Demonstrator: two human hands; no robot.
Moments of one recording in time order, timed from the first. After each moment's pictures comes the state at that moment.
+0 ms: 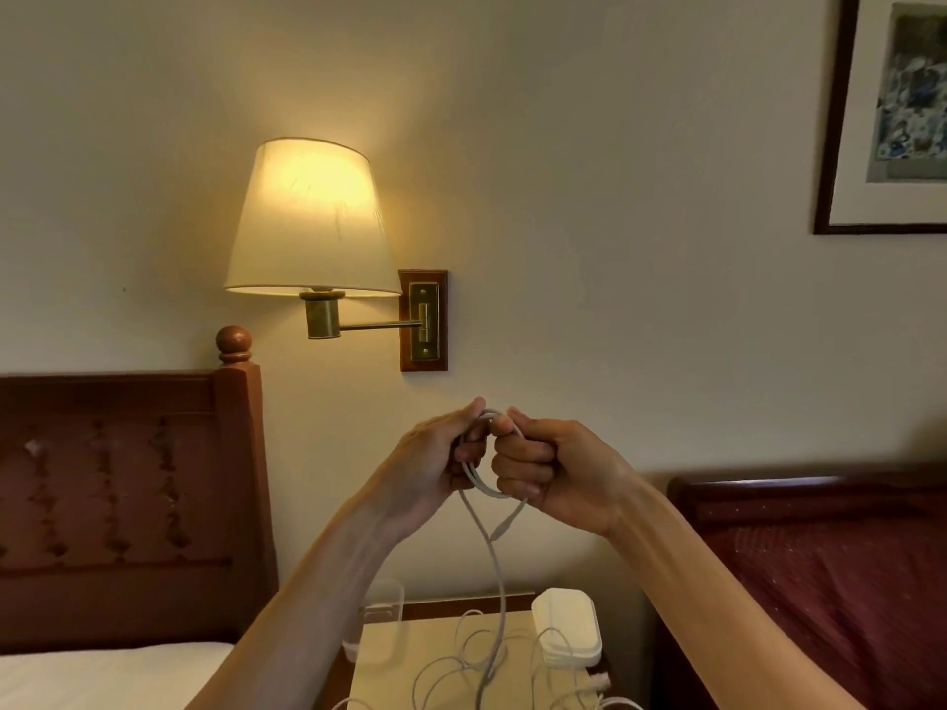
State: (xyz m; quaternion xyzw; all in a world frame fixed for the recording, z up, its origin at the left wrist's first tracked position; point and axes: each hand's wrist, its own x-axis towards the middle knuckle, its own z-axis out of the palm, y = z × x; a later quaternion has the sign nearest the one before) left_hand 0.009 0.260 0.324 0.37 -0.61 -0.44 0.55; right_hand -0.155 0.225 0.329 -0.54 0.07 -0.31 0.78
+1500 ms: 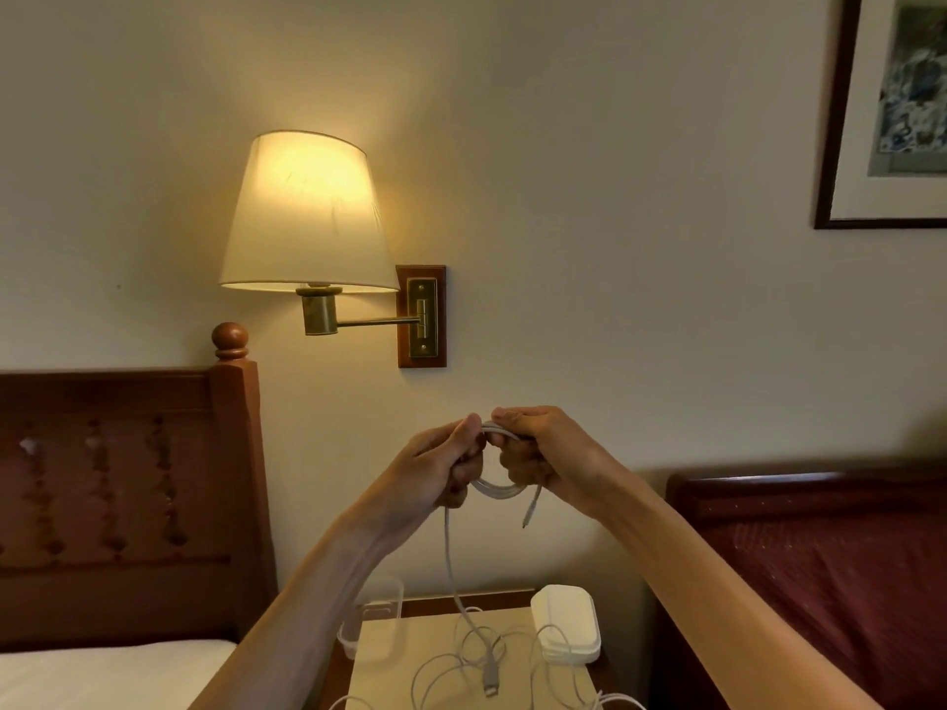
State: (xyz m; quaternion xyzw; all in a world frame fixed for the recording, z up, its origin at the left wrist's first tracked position) left_hand 0.015 0.257 0.309 0.38 -0.66 -0.40 0.51; right_hand -0.148 0.220 0.334 -0.71 0.26 -0.37 0.53
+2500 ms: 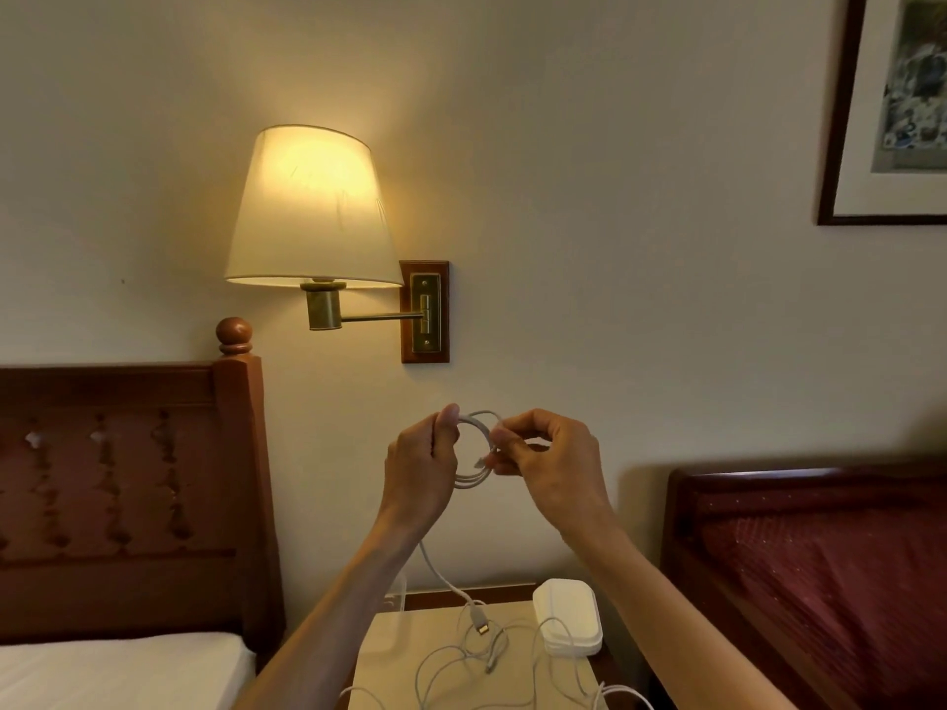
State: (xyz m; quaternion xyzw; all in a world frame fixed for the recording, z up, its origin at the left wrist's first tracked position) left_hand 0.014 0.227 0.282 0.50 -0.62 -0.03 0.61; right_hand -0.129 0.229 0.295 -0.67 0.33 -0.59 0.31
